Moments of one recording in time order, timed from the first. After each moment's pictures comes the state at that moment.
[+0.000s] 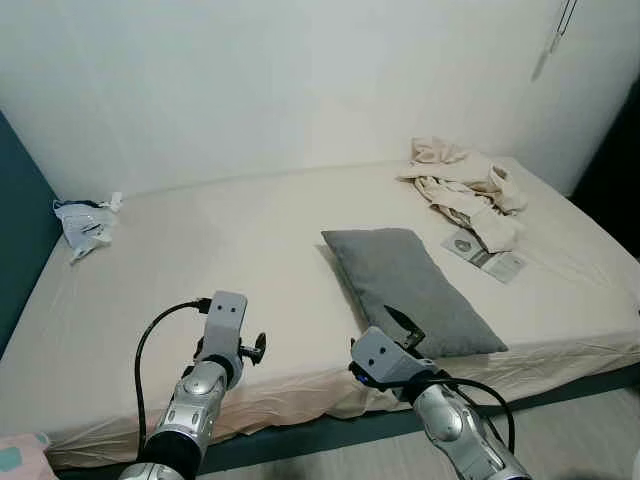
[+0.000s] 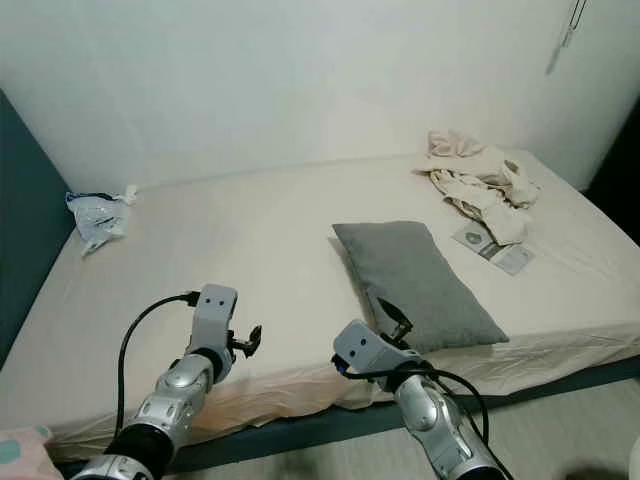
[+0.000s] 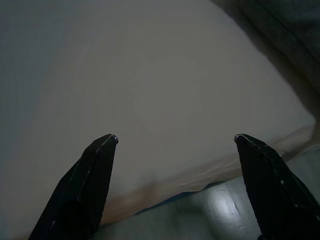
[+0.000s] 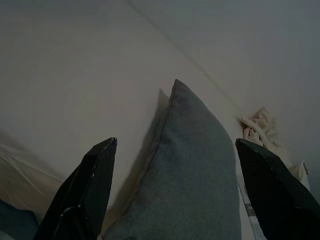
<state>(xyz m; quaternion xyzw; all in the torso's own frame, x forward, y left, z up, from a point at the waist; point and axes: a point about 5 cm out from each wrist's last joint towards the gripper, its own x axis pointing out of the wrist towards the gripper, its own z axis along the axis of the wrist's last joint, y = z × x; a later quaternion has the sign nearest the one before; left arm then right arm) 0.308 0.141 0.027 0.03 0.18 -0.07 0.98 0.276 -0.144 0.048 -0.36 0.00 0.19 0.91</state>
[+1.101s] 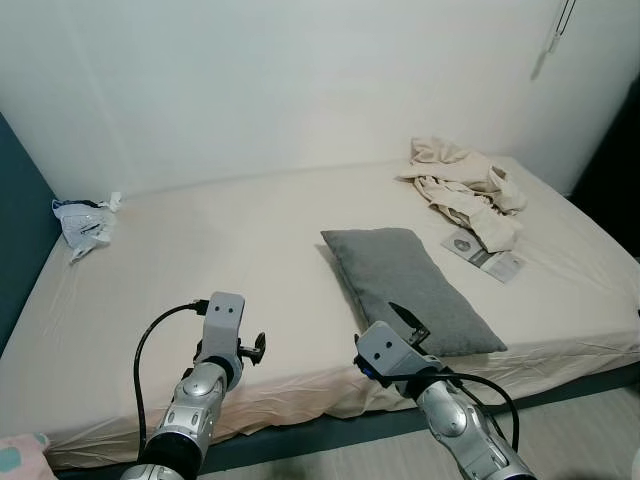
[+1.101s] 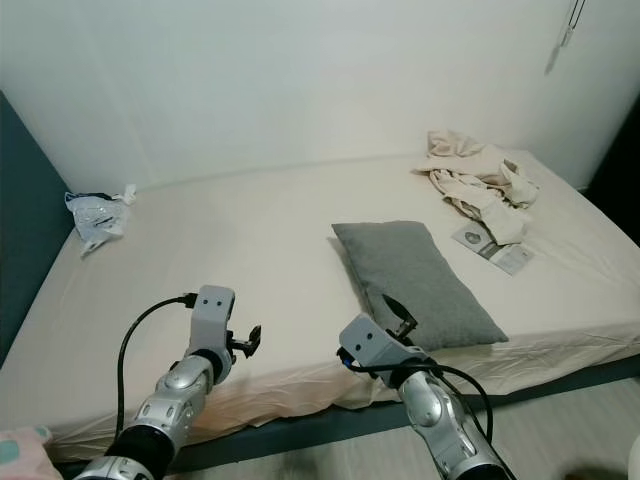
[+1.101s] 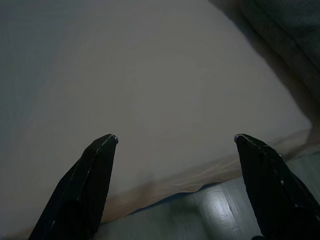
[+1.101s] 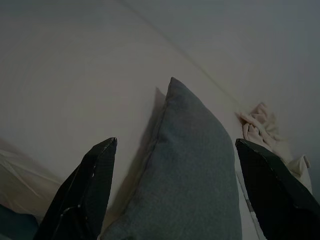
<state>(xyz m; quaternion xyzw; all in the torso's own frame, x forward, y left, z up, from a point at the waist) 0.308 0.141 0.027 0.01 0.18 -0.06 0.98 0.279 -0.149 0.051 -0.35 0.01 0.18 0.92</state>
